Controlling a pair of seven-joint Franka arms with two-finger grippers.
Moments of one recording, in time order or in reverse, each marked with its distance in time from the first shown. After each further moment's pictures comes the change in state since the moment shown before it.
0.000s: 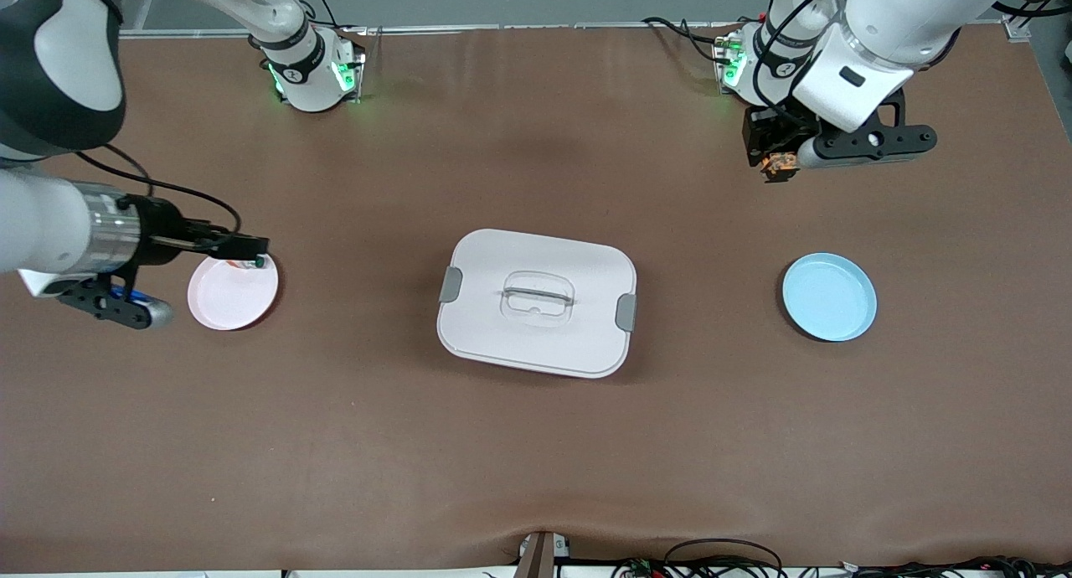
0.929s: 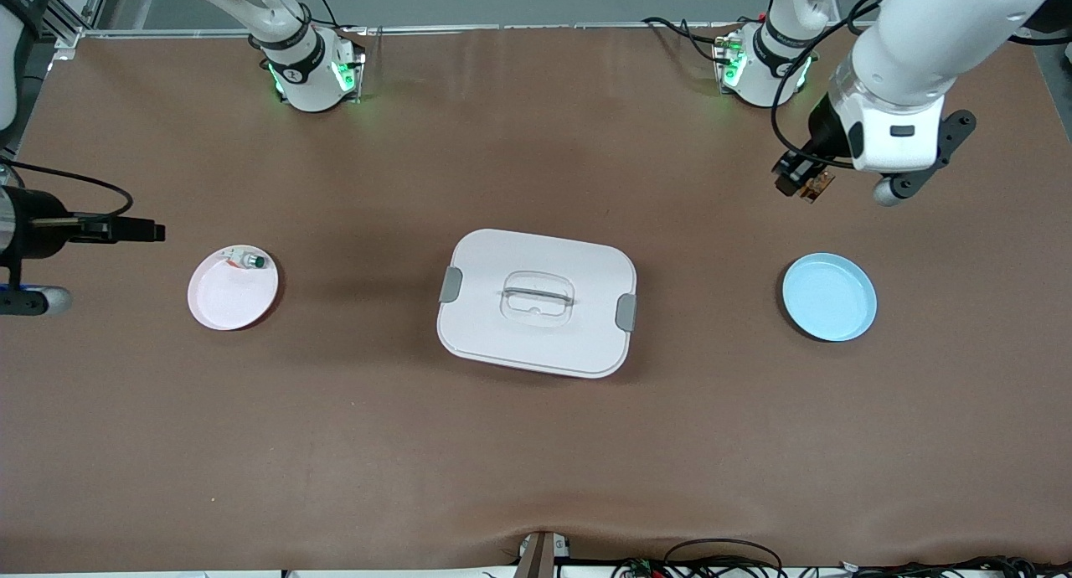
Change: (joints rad) left arm 0.041 0.036 0.007 -0.017 0.066 -0.010 -0.562; right arm -0.137 -0.014 0.000 0.010 -0.147 -0.038 -0.331
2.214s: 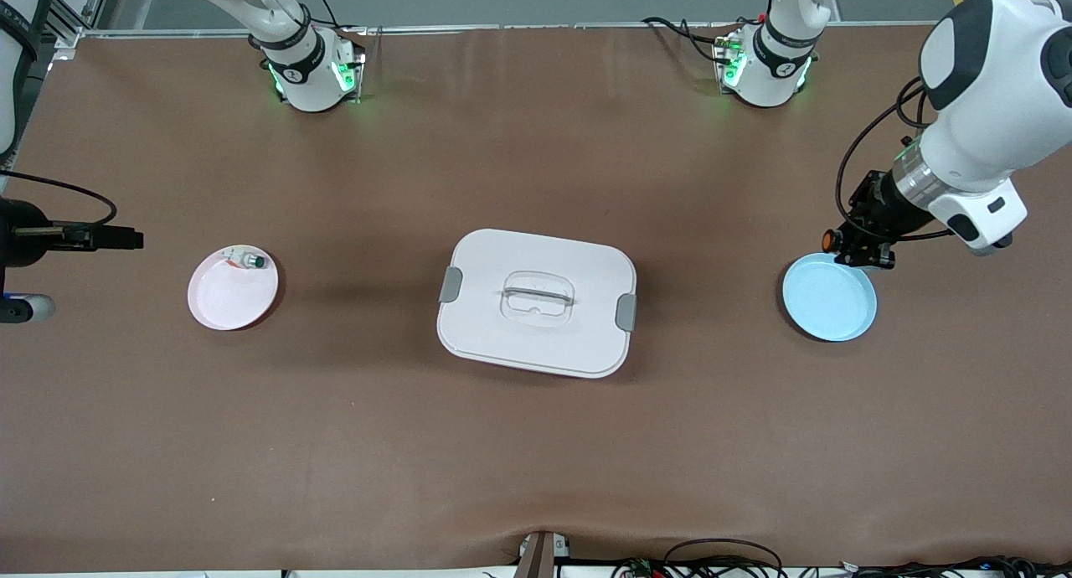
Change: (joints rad) left arm 0.207 0.006 0.002 -0.264 -0.020 0.387 -0.362; right arm -0.016 0.016 0.008 -0.002 -0.083 0.022 -0.061
